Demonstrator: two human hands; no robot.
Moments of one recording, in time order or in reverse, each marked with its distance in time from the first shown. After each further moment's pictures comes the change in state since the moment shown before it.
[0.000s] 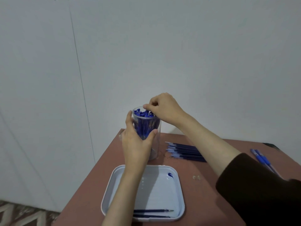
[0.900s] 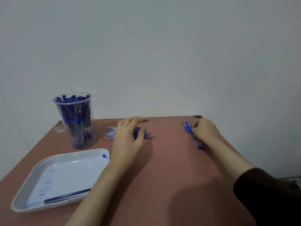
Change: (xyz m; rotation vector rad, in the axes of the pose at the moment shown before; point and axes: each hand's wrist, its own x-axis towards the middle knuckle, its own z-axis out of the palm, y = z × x) left_hand -0.082 0.059 0.088 0.080 -0.356 0.382; right_hand -0.191 0.214 -0.111 -0.406 0.181 0.887
